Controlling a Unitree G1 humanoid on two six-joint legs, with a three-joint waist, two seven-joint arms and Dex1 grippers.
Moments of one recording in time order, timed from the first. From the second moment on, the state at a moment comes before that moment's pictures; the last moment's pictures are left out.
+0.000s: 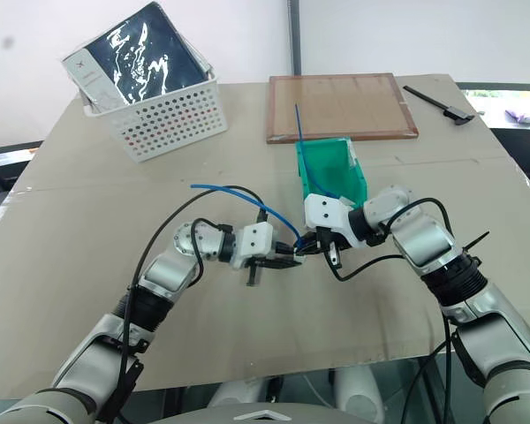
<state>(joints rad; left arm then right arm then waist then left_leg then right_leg) -0.51 0.45 -0.36 0.27 -0.04 -0.07 -1.20 -0.66 -0.58 0.47 -0.02 0.12 0.40 1.27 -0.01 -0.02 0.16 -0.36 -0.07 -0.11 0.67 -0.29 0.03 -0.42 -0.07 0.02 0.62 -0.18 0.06</state>
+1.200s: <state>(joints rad) -1.15 0.13 -0.09 0.51 -0.38 1.07 -0.63 0.40 -0.46 -0.36 -1.00 0.29 0.65 0.44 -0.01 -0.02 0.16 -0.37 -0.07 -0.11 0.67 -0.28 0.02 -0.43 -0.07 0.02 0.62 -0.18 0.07</state>
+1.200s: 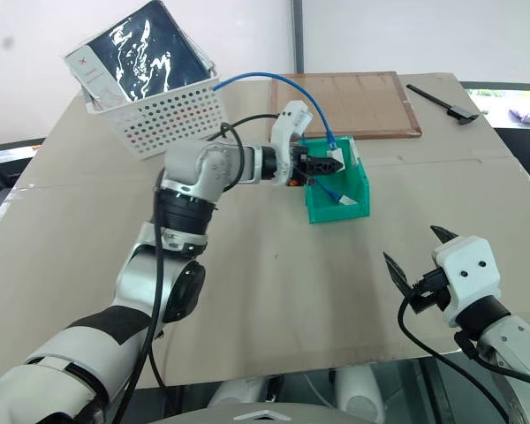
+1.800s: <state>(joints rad) -0.50 0.40 0.15 -0.23 -0.54 0.86 -0.80 0.29 -0.56 -0.38 -0.82 0.41 0.57 0.57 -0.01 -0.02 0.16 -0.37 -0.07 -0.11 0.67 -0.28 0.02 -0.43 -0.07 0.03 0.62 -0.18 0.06</state>
